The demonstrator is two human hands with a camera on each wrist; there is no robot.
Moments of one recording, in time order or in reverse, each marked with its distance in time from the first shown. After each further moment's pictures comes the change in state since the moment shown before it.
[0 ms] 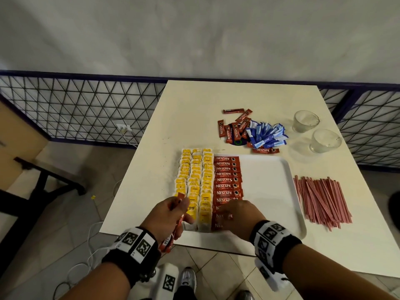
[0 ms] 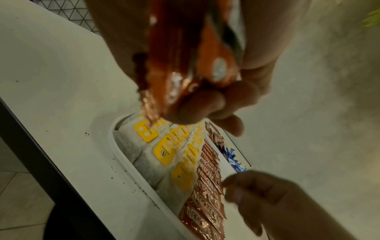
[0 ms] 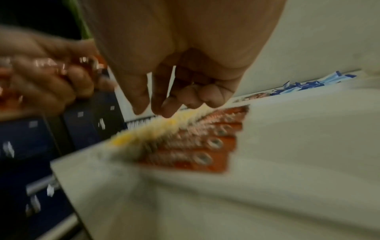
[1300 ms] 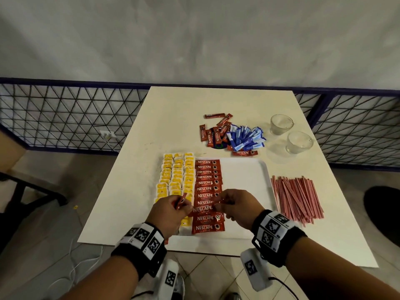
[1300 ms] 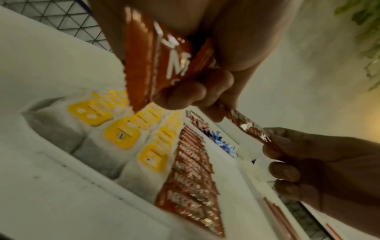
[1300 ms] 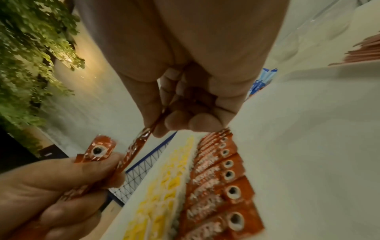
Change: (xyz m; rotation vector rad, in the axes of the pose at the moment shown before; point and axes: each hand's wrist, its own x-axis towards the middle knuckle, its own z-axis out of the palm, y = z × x) left_hand 0.025 0.007 0.046 0.286 0.101 0.177; right_hand -0.019 0.026 -0.041 0.624 0.083 0.211
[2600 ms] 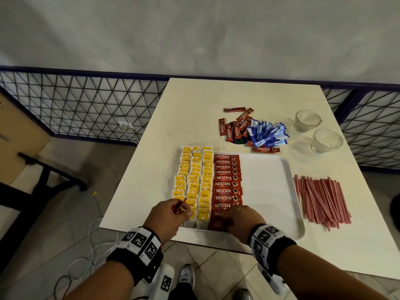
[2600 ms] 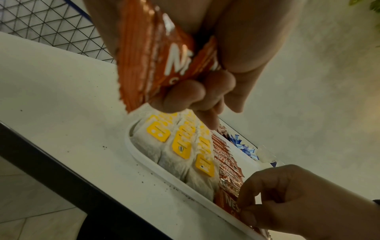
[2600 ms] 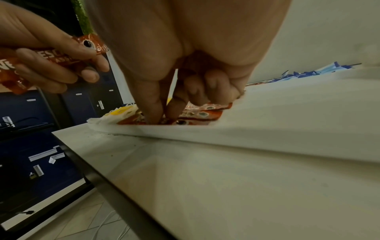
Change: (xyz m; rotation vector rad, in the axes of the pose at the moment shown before) left_hand -0.018 -0.033 -0.033 -0.043 0.024 -0.126; right_hand 0.017 0.024 0.054 -0.818 -0.175 -0.098
